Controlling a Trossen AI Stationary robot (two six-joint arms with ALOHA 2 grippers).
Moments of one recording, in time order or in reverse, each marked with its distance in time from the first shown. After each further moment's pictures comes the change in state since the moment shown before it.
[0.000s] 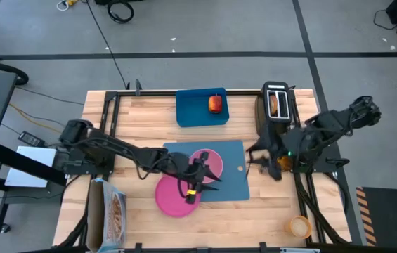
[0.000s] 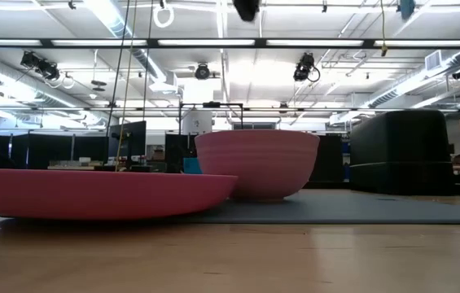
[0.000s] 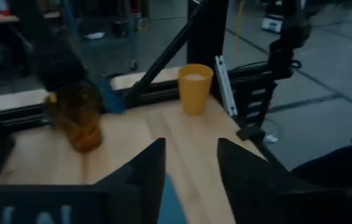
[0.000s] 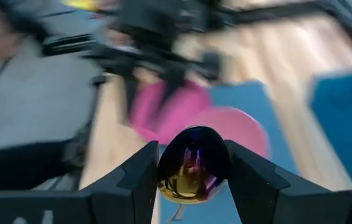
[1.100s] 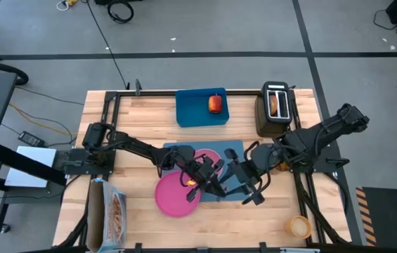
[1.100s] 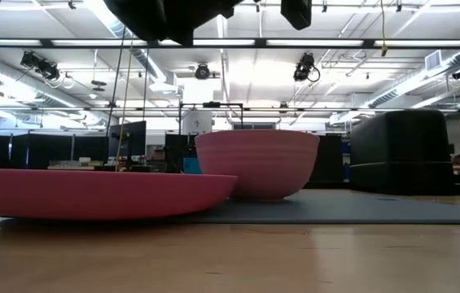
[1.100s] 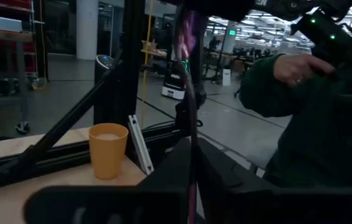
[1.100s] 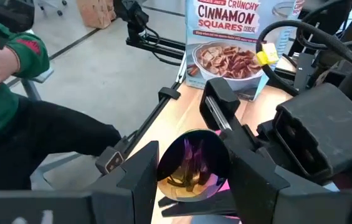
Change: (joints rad) left arm 0.093 0.222 0.003 0.557 0.520 -0.199; right arm -0.051 0.253 -0.001 0.401 -0.345 -0.419
